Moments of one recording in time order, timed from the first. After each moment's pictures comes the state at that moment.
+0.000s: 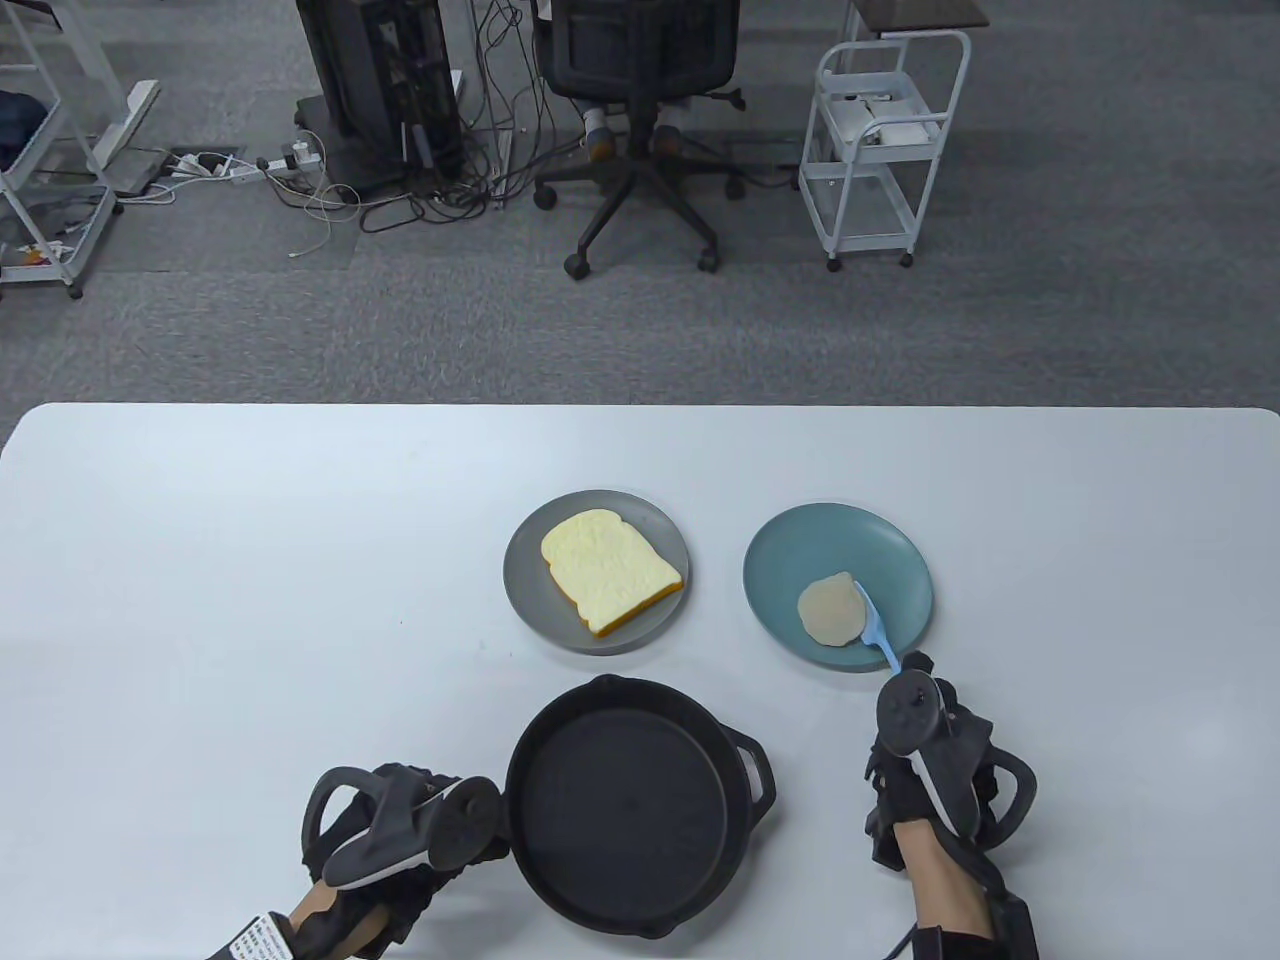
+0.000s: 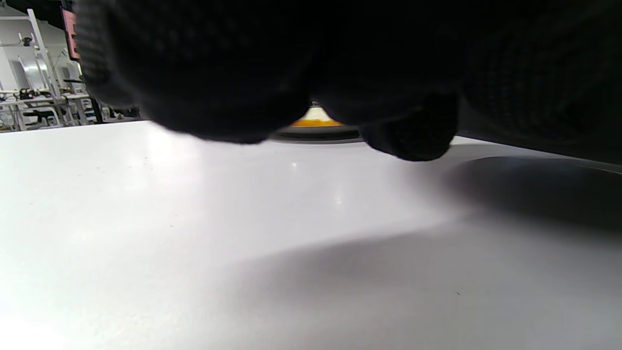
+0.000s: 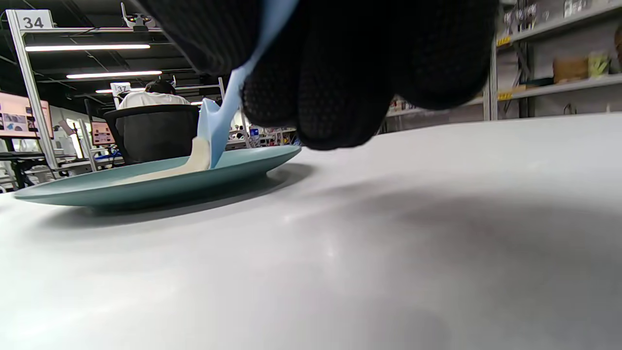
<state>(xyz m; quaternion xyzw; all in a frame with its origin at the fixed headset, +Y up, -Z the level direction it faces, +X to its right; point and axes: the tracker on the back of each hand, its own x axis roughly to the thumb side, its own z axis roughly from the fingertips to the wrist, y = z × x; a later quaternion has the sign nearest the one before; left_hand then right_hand) -0.207 -0.716 -0.246 -0.05 -0.19 -0.06 0.98 0.217 -0.736 -0.297 -0.22 -0.10 0.97 0.06</state>
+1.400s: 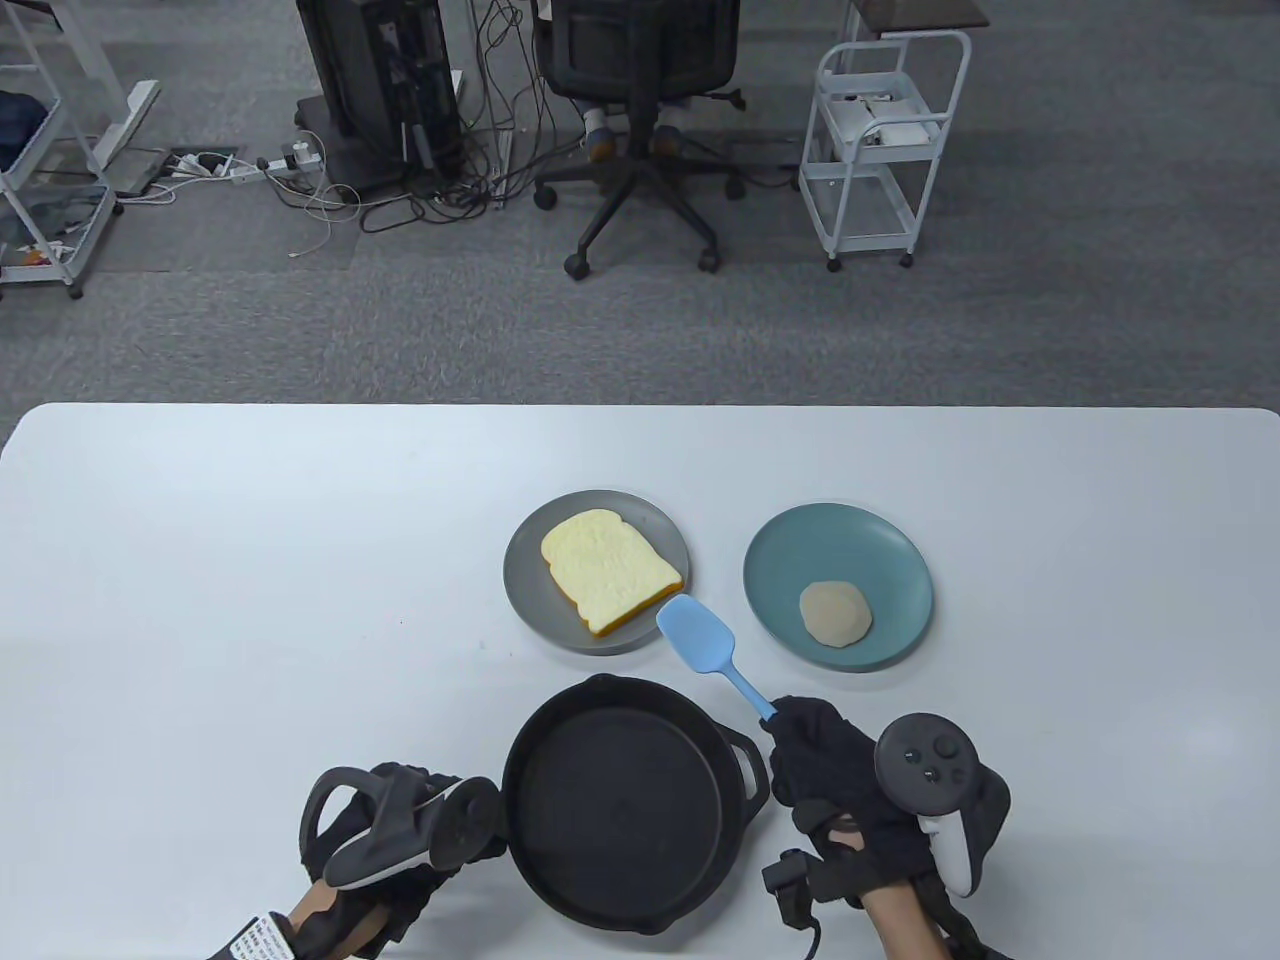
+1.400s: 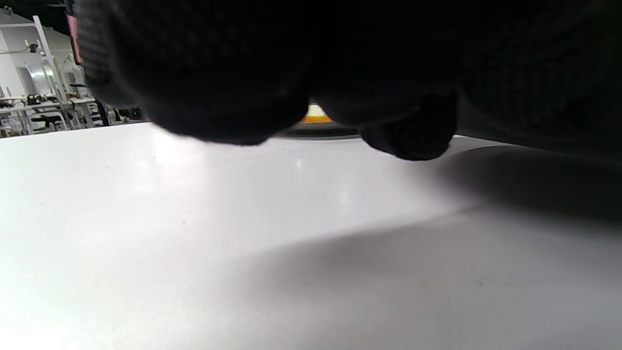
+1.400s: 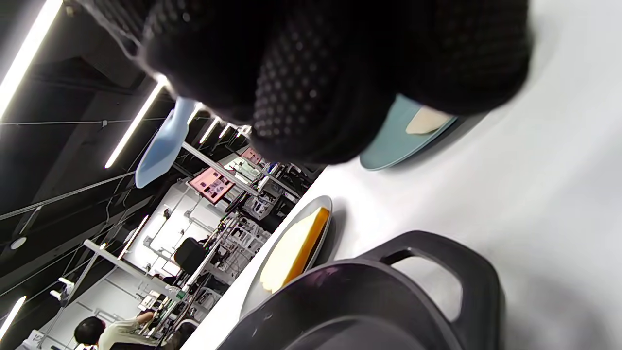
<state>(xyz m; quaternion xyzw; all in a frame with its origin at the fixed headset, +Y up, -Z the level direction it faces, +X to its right) -0.209 -0.717 -0.247 -0.05 -0.19 -0.08 0.98 0.159 -0.697 -0.250 -0.06 -0.03 0.89 0.45</state>
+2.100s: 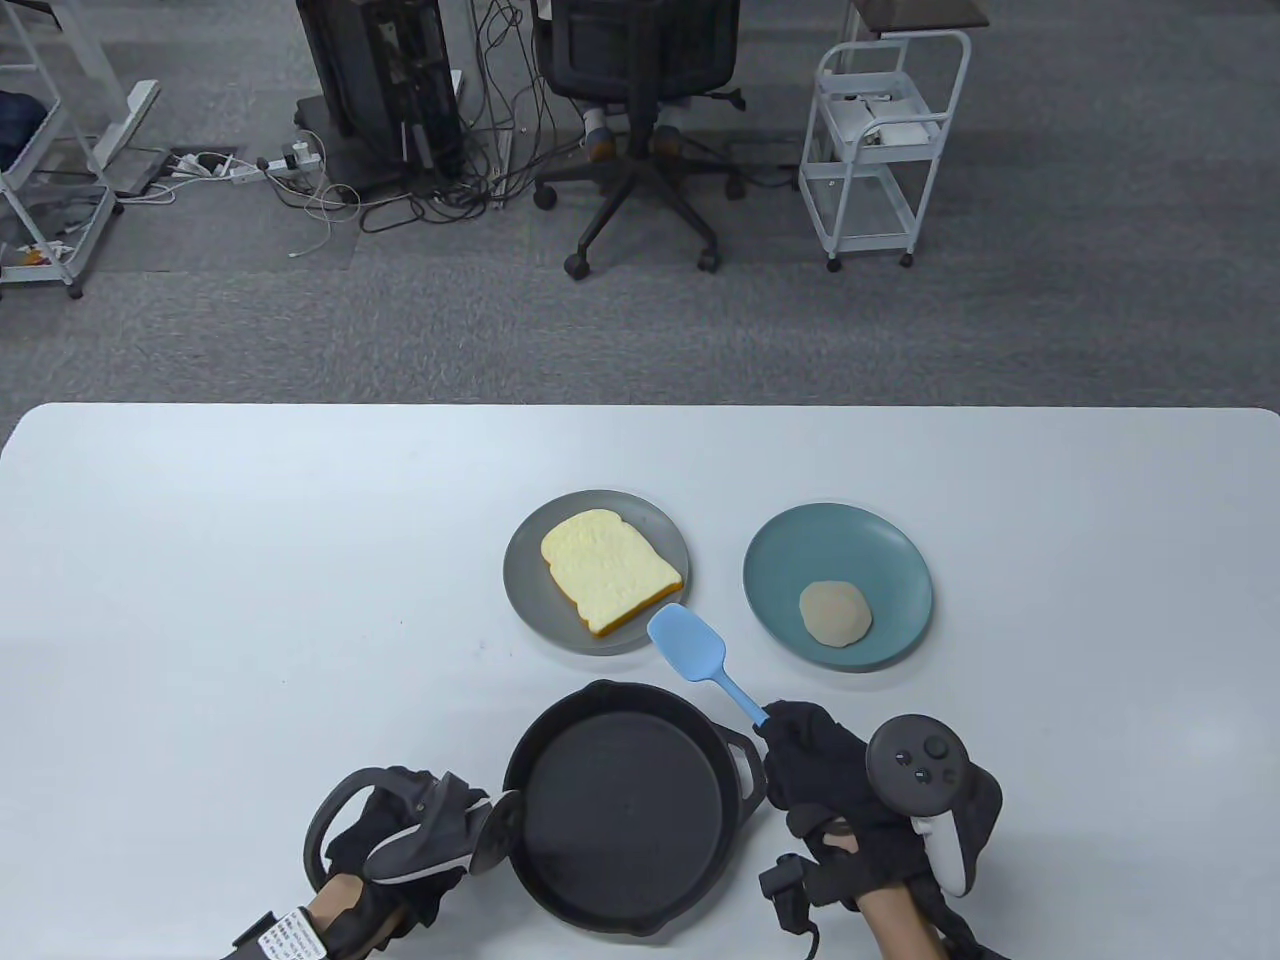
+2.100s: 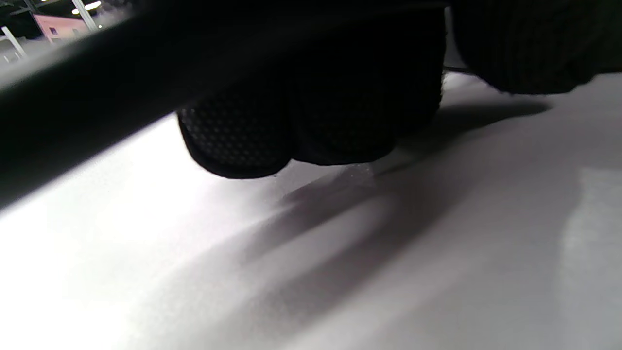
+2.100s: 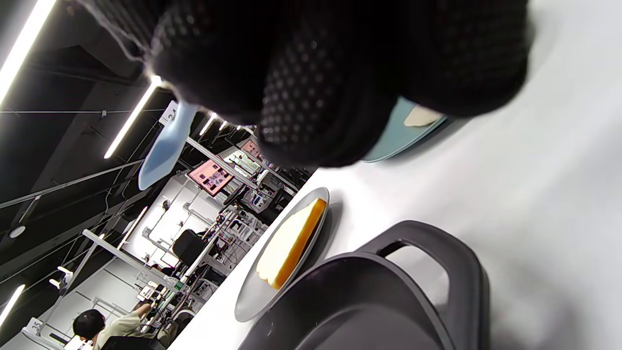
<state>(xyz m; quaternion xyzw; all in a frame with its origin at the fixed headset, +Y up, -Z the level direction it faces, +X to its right) -0.197 -0.749 -0.251 -0.11 -0.19 -0.21 0.95 0.157 -0.699 -0.250 -0.05 -0.02 0.89 0.45</state>
